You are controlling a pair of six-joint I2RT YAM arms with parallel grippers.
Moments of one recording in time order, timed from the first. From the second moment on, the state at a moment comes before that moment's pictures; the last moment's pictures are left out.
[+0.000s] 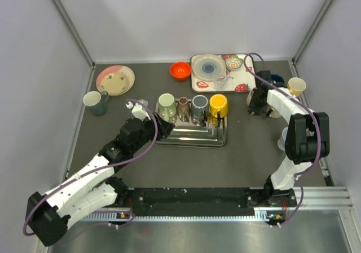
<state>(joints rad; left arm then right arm) -0.67 0.82 0.57 -0.07 -0.09 -0.75 0.10 1.69 1.23 -0.69 0.14 0.47</state>
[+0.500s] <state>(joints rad) -0.67 0.84 0.57 -0.08 -0.07 -0.75 0.05 1.80 1.29 -0.67 0.09 0.47</state>
